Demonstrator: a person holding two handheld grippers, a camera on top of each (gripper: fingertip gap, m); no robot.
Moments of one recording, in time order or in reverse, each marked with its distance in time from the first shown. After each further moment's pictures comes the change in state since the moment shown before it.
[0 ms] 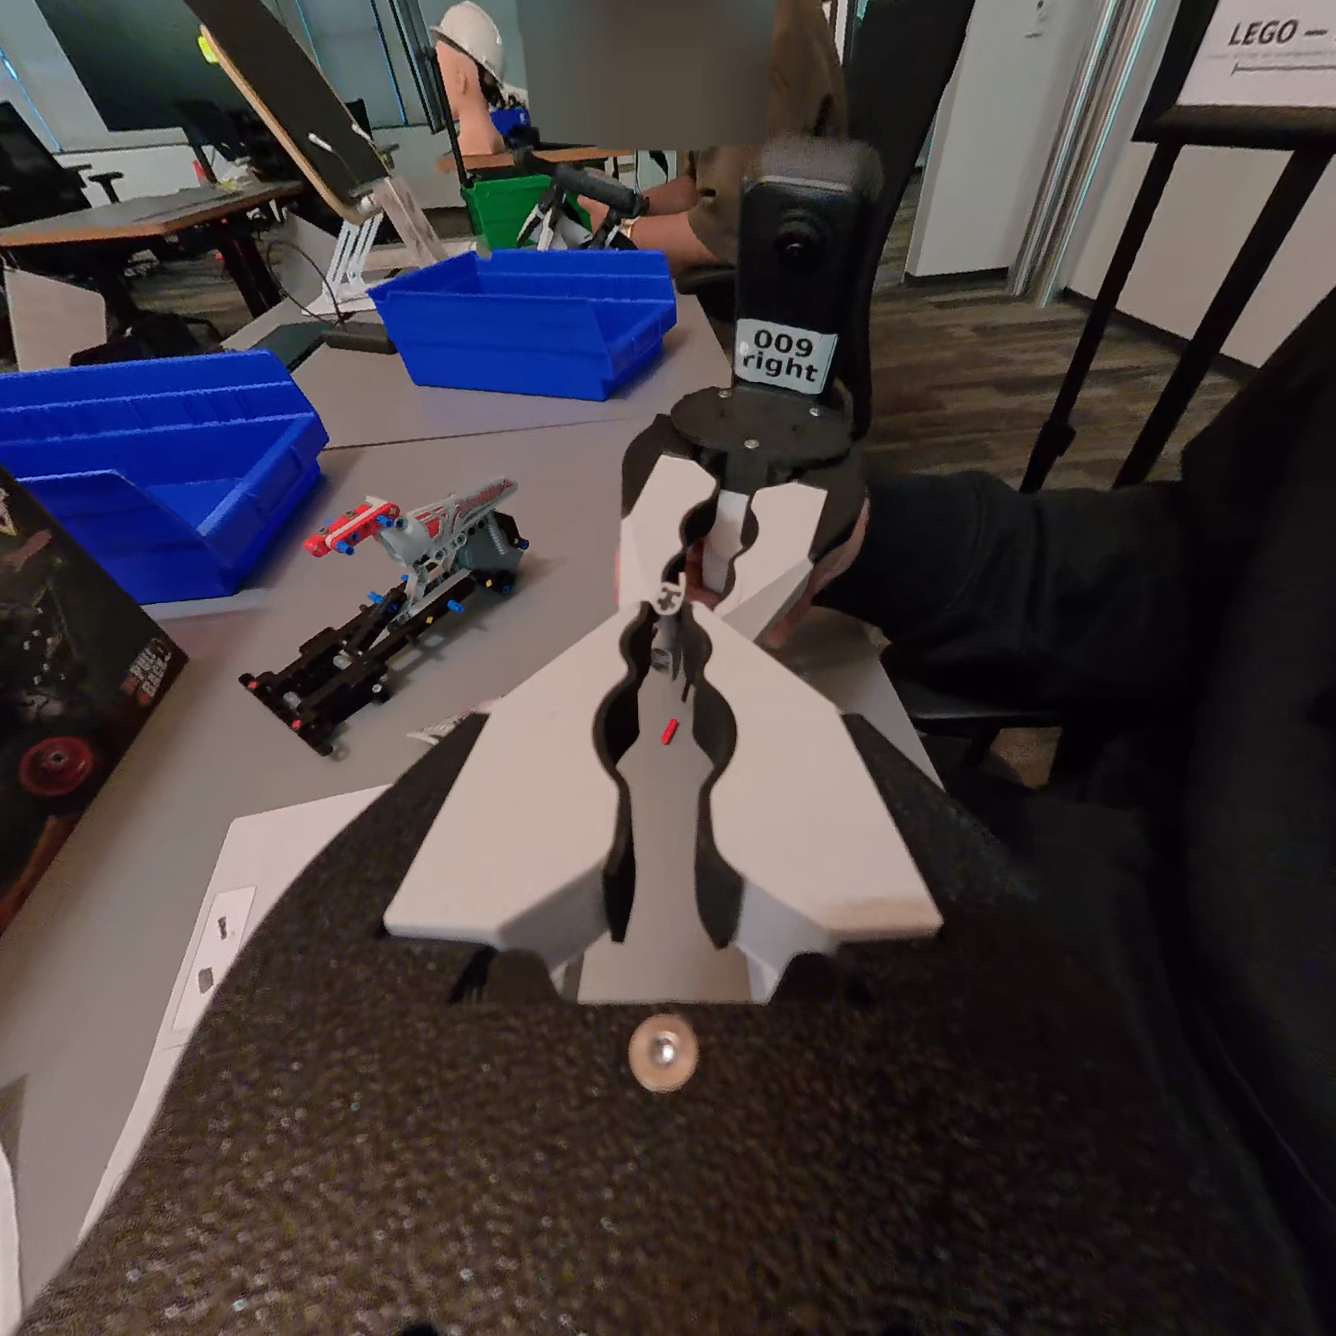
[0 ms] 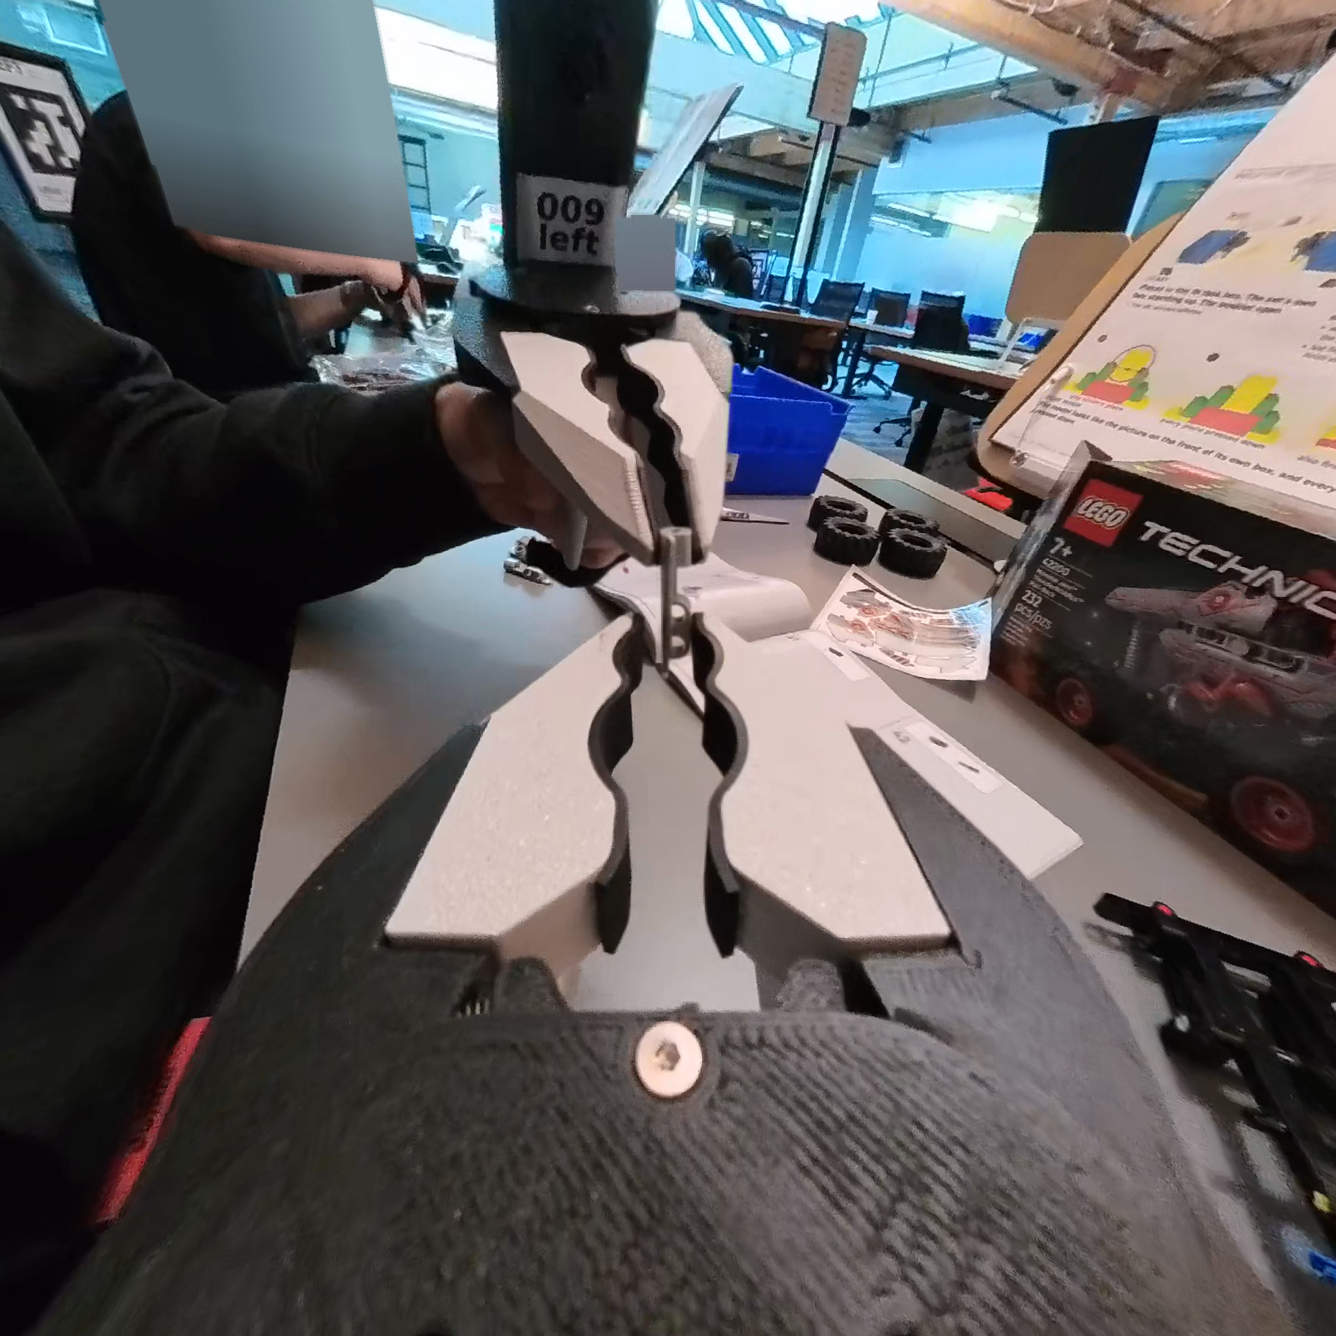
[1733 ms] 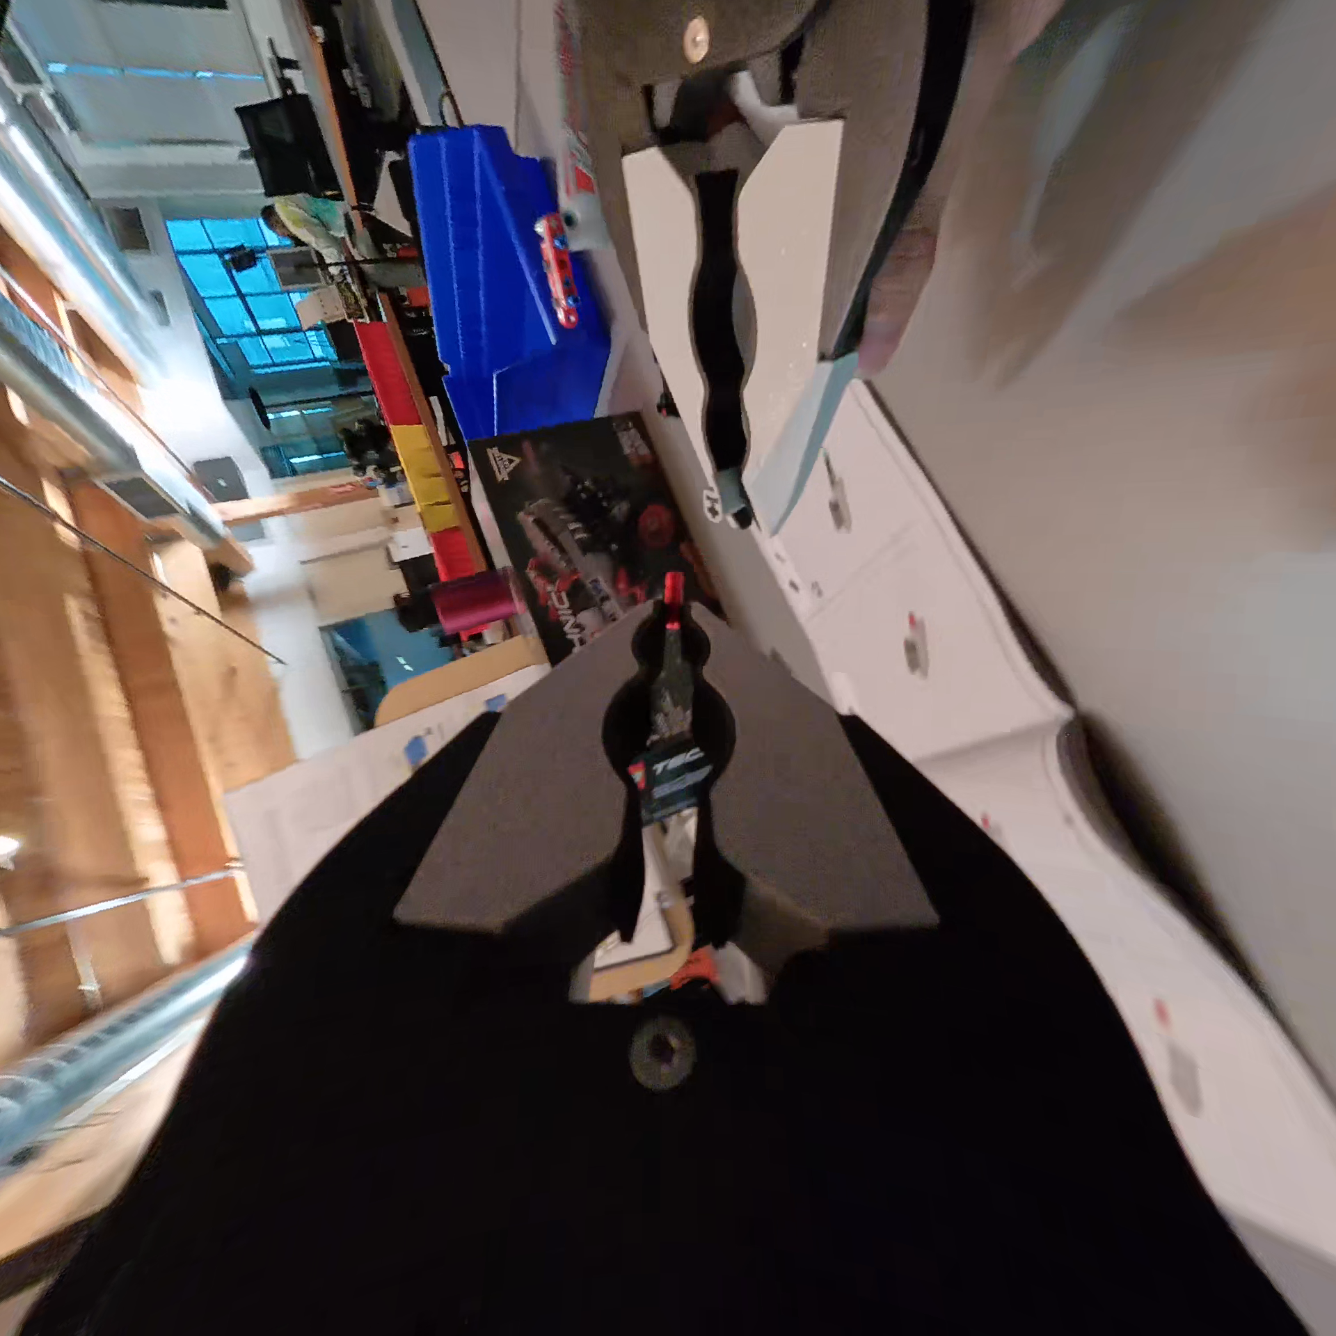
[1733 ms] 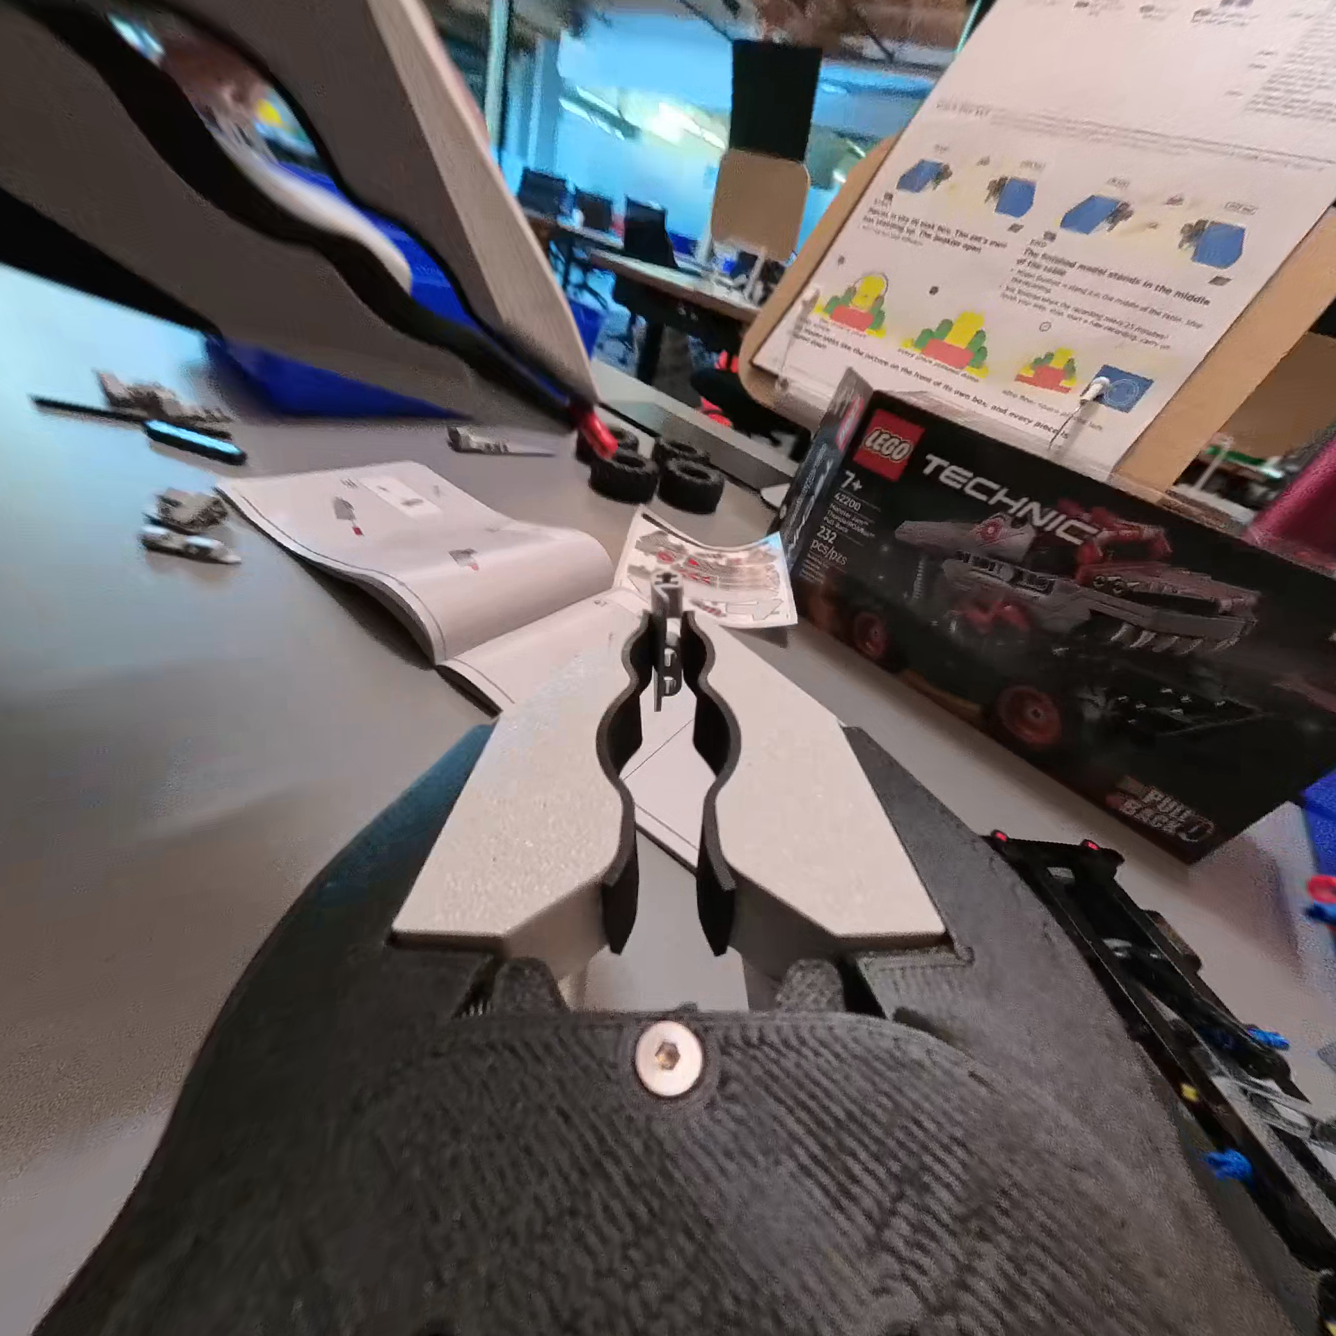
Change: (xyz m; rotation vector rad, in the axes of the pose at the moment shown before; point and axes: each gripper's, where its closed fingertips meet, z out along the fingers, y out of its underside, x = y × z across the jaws) left arm -0.051 0.014 -0.065 -0.847 -0.414 1.181; right arm 0.052 0.029 0.050 -0.127 0.434 -0.109
